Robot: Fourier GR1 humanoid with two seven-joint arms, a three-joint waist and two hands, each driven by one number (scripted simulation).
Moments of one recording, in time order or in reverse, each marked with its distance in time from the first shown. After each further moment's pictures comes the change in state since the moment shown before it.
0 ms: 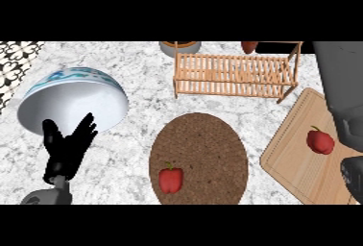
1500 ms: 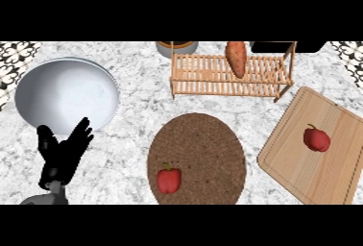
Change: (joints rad) left arm 0.032 0.003 0.021 0.003 0.000 -0.012 -0.026; right arm 0.182 -0.317 -0.377 -0.253 -0.341 -0.119 0.107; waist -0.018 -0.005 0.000
